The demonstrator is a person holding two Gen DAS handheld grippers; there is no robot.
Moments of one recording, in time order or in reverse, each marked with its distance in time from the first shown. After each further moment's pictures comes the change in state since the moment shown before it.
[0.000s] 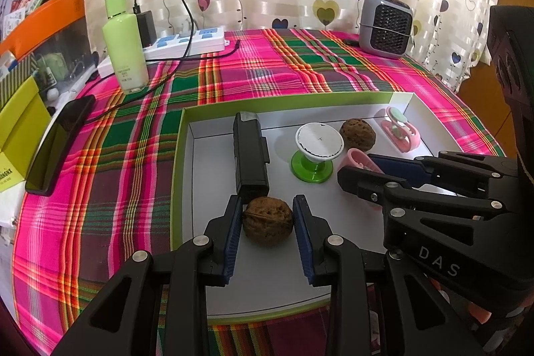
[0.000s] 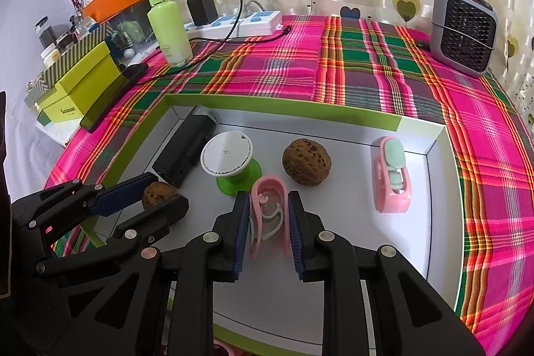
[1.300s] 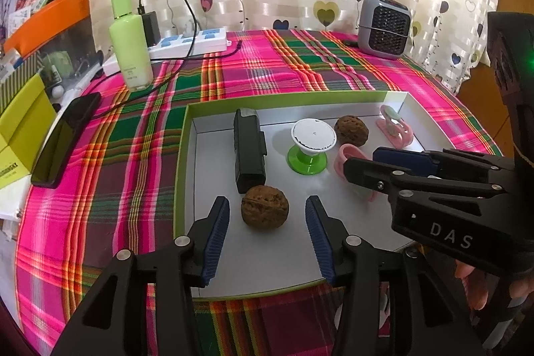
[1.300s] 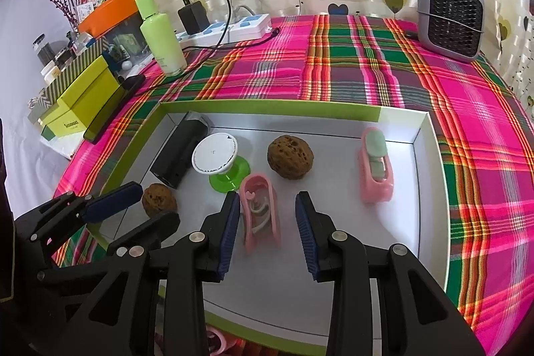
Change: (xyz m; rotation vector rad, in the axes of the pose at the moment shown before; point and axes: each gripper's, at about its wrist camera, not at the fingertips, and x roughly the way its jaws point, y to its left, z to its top) left arm -0.011 -0.002 -0.006 -0.006 -0.004 0.010; right arm -0.009 -0.013 -0.003 0.064 -0.012 0.028
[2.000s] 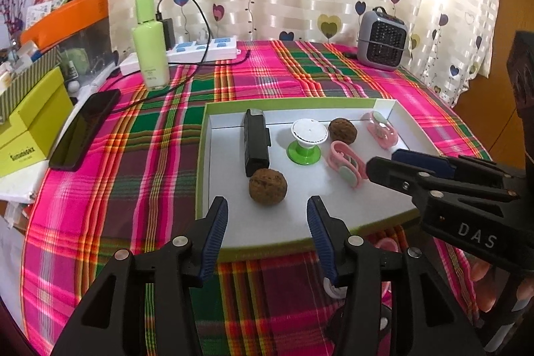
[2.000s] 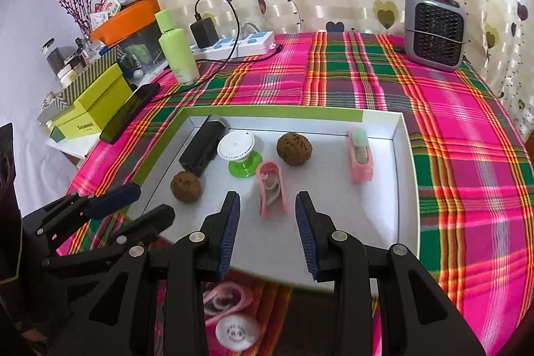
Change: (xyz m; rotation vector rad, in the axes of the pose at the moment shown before) left arm -0.038 0.003 -0.016 -0.040 -0.044 0.006; right arm -0.042 0.010 -0.017 -0.006 -0.062 -0.009
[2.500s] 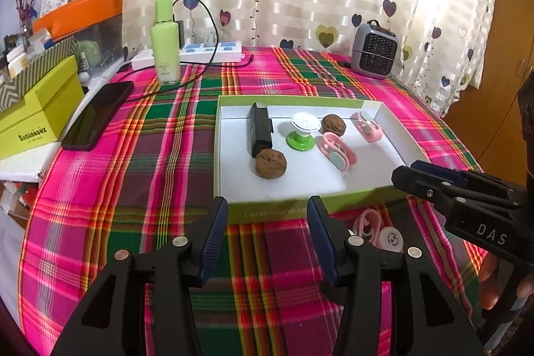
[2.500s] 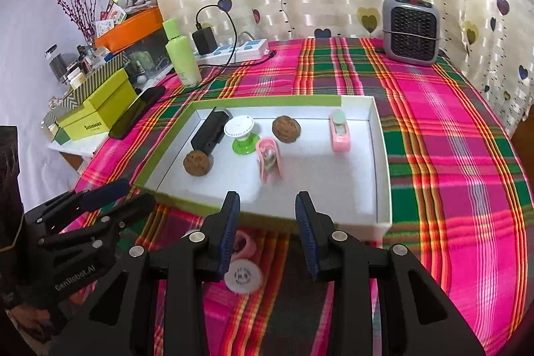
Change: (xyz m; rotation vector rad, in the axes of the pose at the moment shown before) left arm -0.033 0.012 -0.023 -0.037 -0.032 -0.037; right arm -0.037 0.003 -0.030 0.025 -0.040 -0.024
